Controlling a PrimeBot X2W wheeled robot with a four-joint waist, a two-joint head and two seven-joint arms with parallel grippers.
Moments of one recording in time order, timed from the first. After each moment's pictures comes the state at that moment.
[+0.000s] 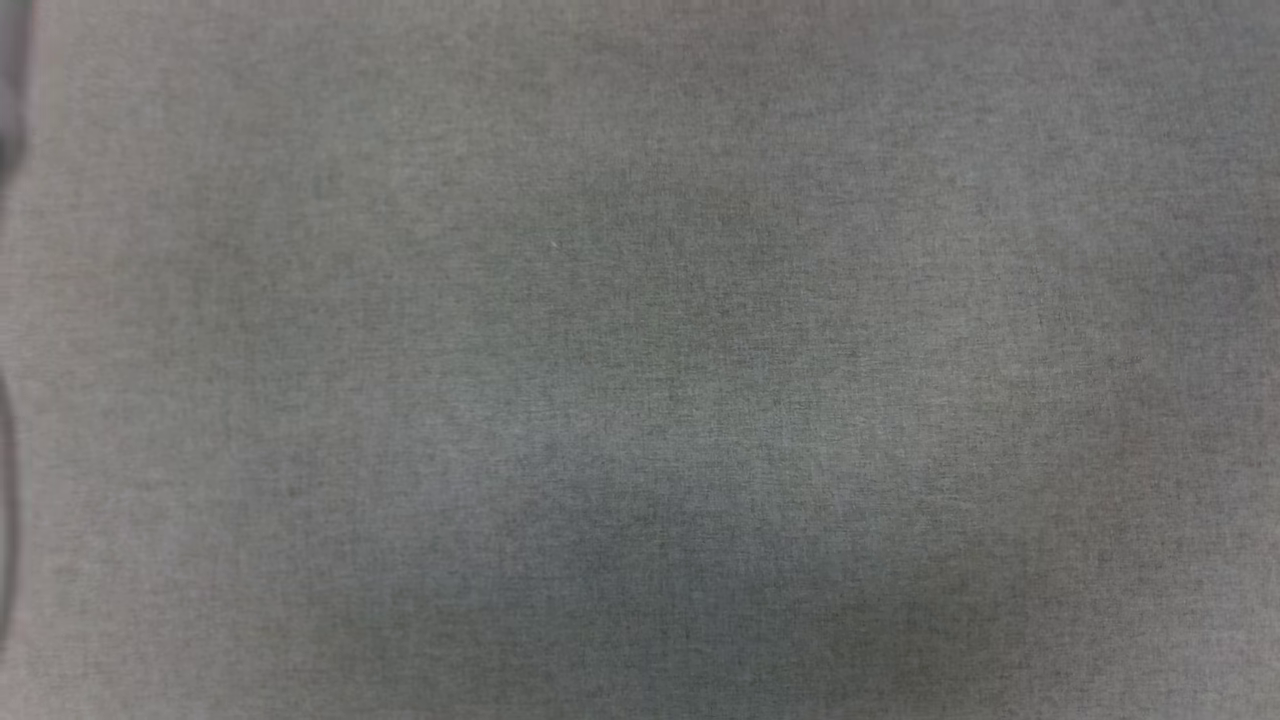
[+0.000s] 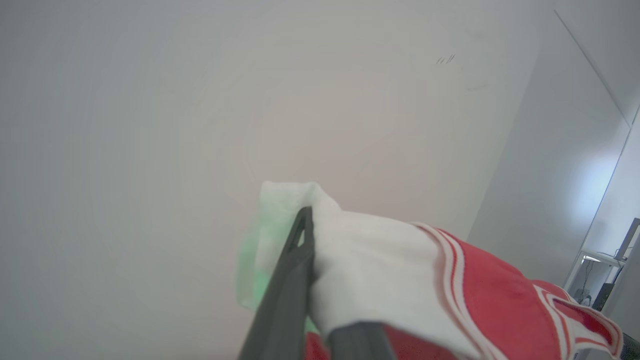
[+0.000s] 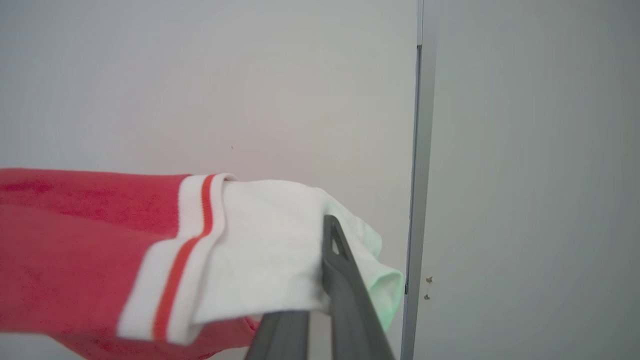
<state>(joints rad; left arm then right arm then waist) -1.74 0.38 -0.65 0.87 -1.19 -0.13 -0.19 -1.73 -0.58 0.83 0.99 1.10 0.13 -0.16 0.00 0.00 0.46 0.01</state>
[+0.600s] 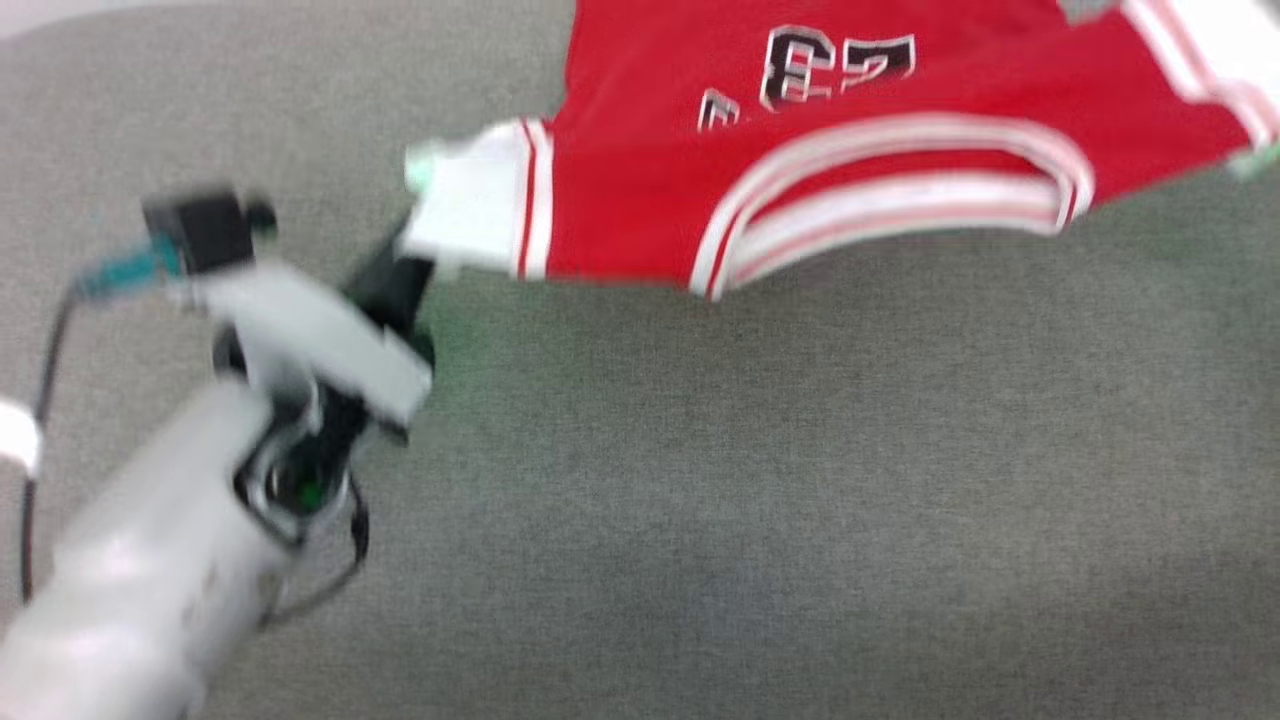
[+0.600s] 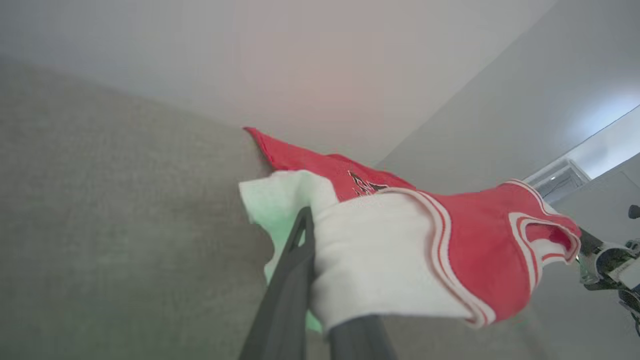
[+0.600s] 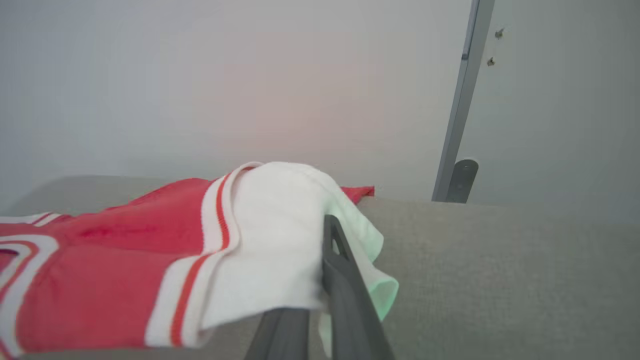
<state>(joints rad) -0.86 0.57 -0.80 0.41 -1.42 -0.12 -0.19 -1.07 -0.84 0.94 0.54 1.28 0.13 -0.15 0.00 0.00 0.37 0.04</state>
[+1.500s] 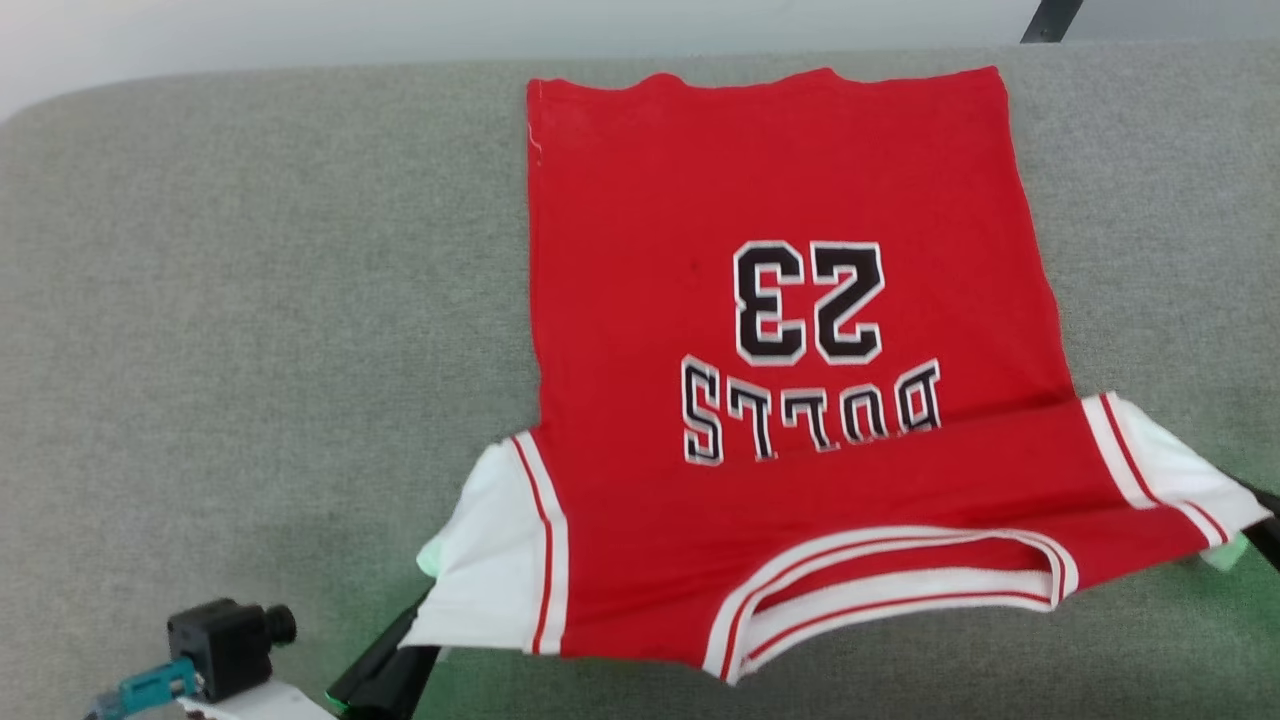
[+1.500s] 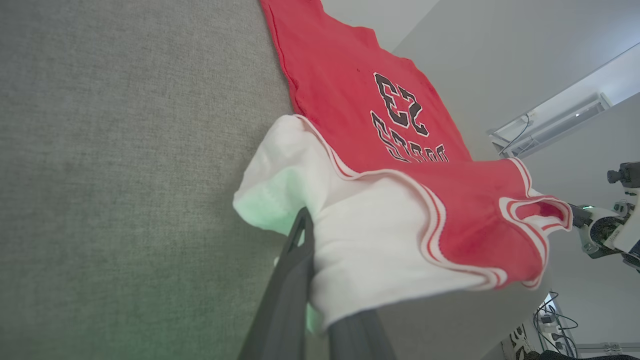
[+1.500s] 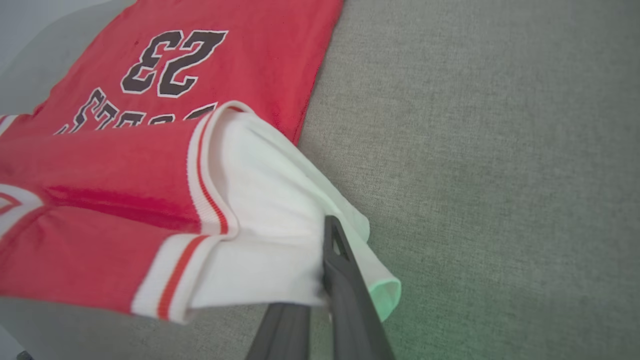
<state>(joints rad) -0.10 0.79 -0.69 -0.21 -1.22 0.12 -0.26 -0.44 -1.09 0.87 0.15 1.28 0.13 -0.12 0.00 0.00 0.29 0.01</state>
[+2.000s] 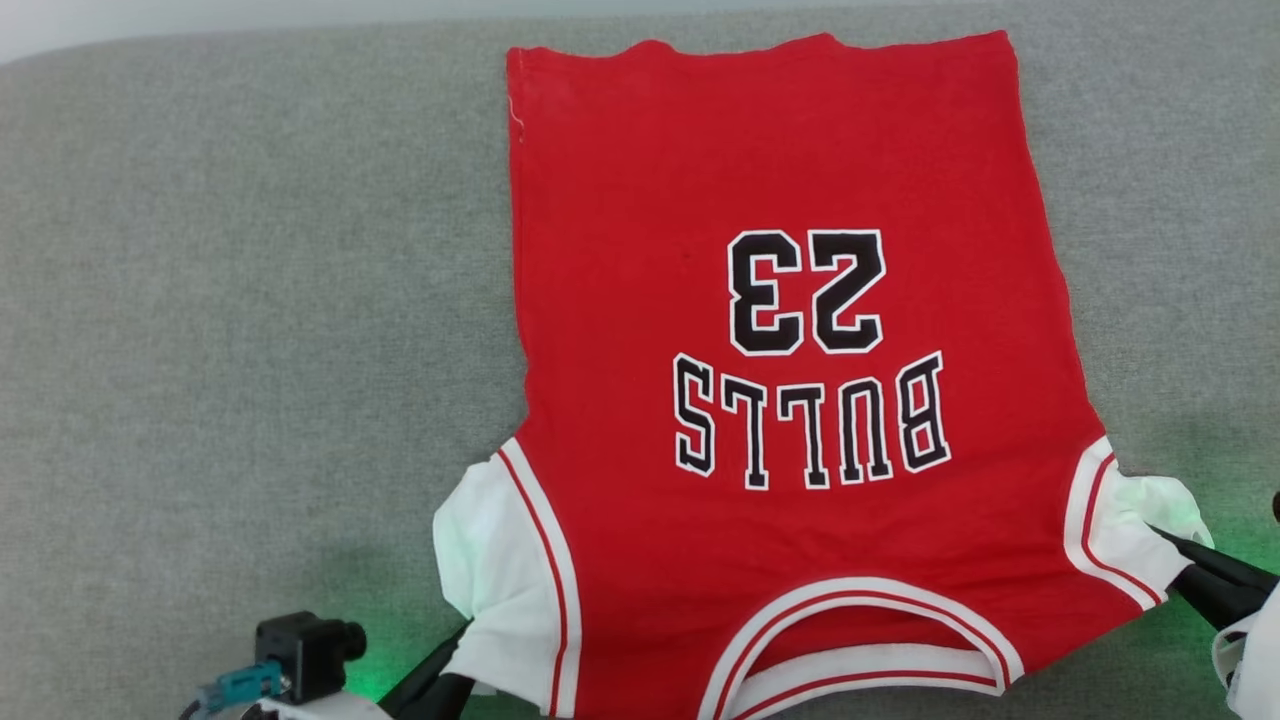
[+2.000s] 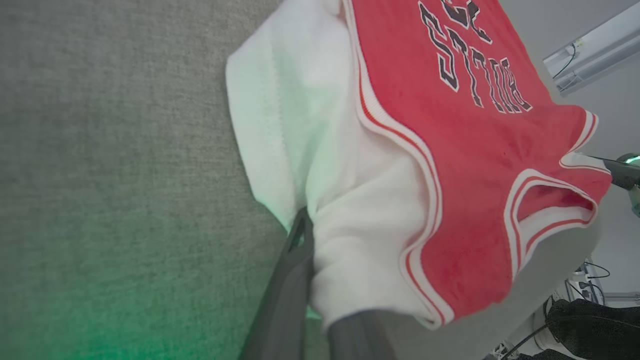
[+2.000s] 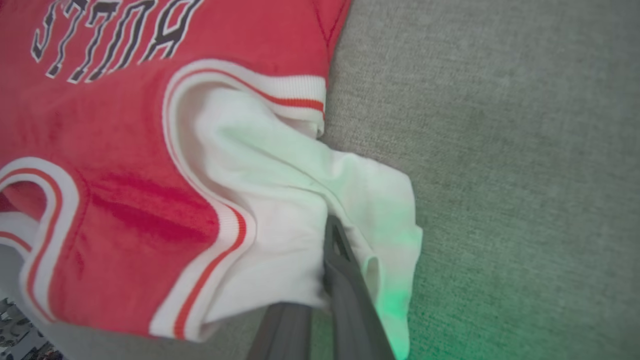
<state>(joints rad) -0.15 0.72 -0.80 -0.04 -1.12 0.12 -0.21 -0.35 -0.99 0.79 0.14 1.10 0.13 0.01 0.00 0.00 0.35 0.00</state>
